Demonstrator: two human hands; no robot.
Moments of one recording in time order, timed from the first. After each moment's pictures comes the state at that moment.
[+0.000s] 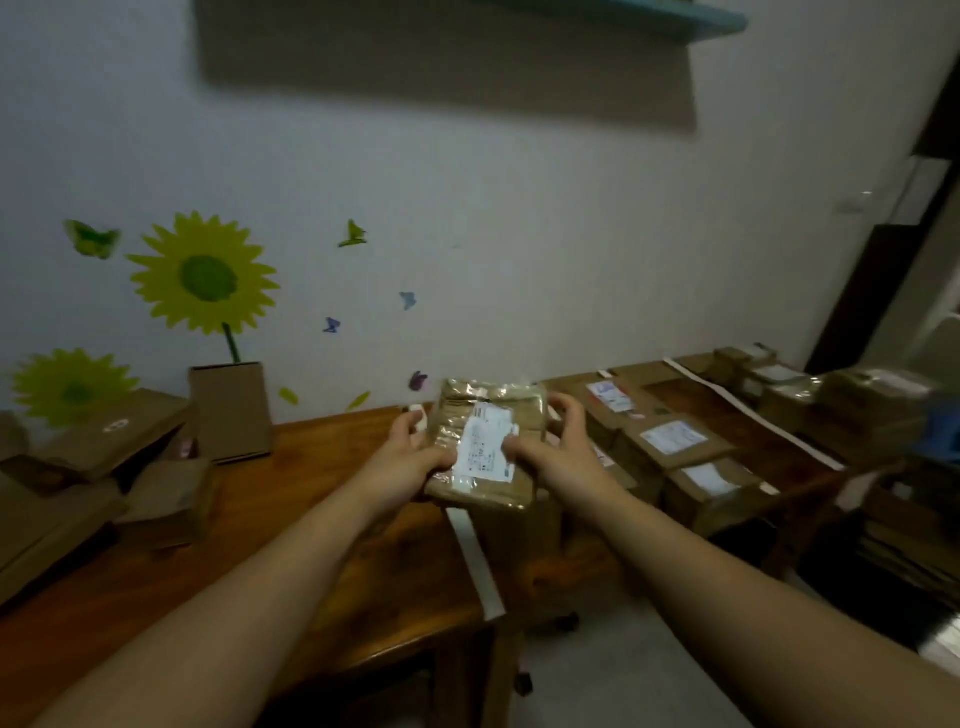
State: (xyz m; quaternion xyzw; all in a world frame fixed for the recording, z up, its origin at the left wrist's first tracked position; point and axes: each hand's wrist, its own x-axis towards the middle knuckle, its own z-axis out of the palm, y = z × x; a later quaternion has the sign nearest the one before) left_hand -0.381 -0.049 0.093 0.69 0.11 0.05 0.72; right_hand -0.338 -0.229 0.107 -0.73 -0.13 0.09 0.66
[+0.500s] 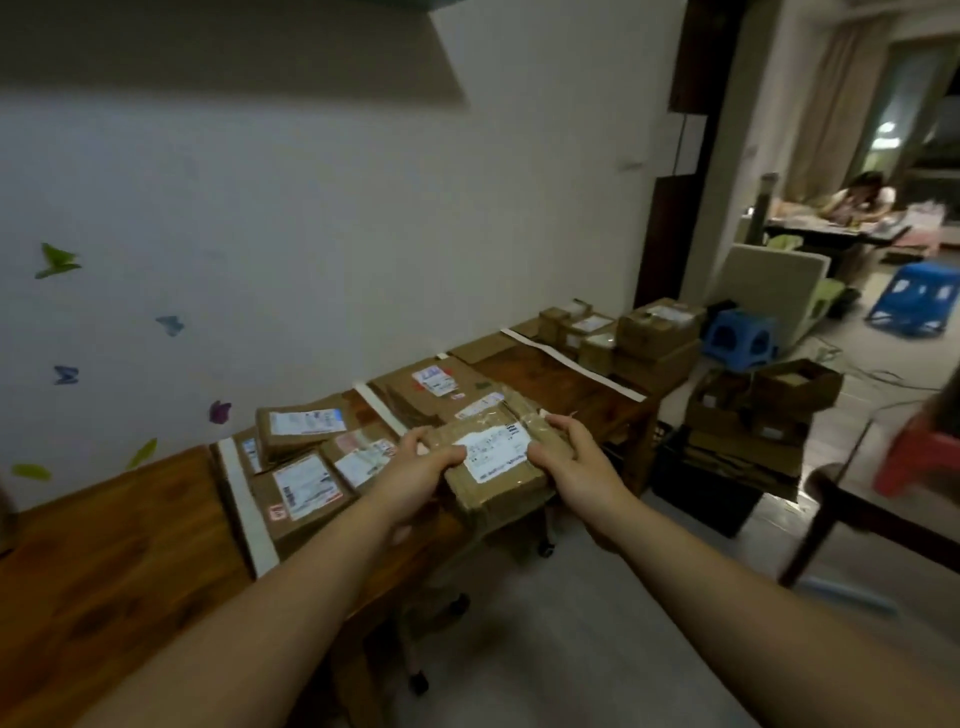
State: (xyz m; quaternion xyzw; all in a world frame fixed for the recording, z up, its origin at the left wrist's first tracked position) left_hand -0.288 -0.327 0.080 0.70 0.10 -0.11 0.70; right_hand -0.300 -0.520 0.079 -0.75 0.03 0.01 0.66
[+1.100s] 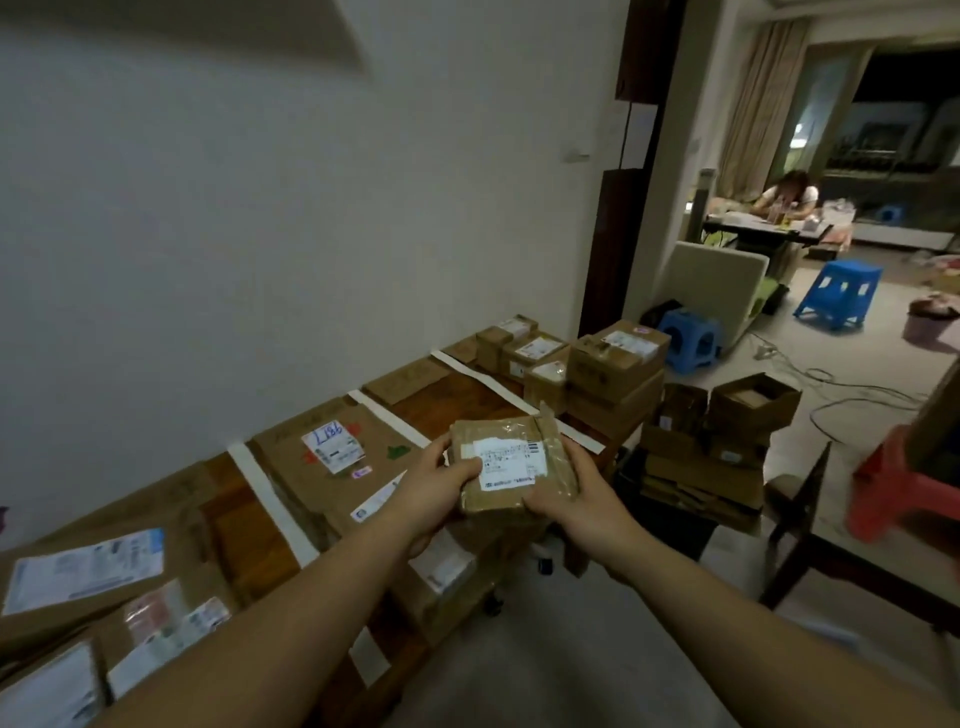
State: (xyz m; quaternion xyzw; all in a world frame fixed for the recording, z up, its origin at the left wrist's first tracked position) left_hand -0.032 -0.459 0.059 0.70 0.00 -0.17 0.69; right_hand -0.079 -0.644 0.050 -0.79 0.00 0.03 0.62
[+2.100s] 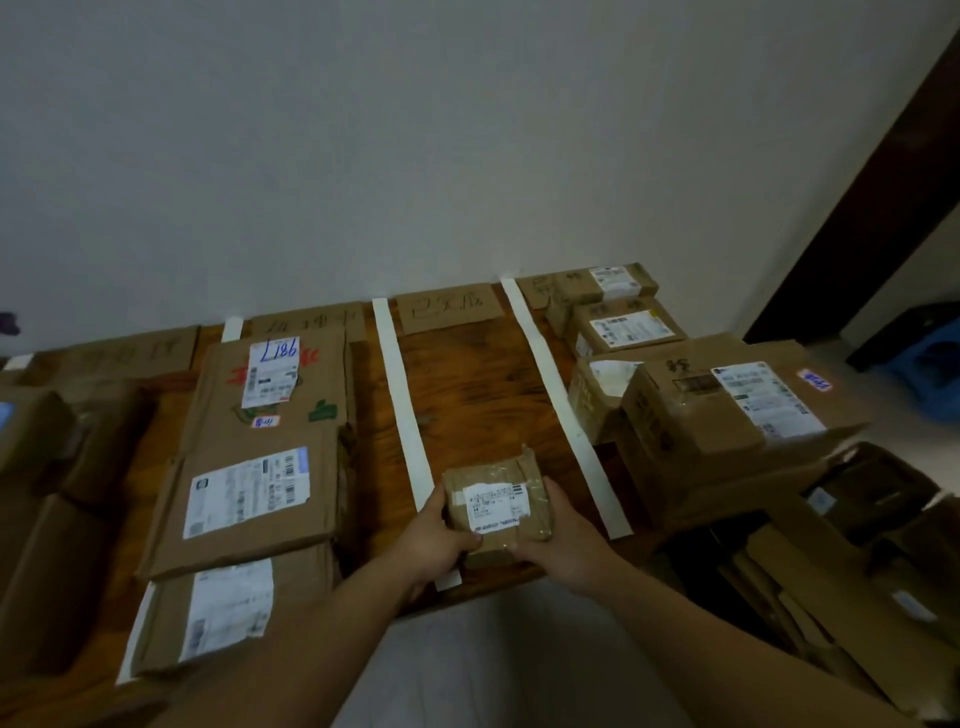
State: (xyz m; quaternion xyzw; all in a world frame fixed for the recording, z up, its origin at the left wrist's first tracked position) left_hand 0.164 -0.655 -0.095 0.71 0.28 -0.16 0.63; right_hand 0.224 -0.824 -0.092 -0.83 -0.16 0.31 0.44
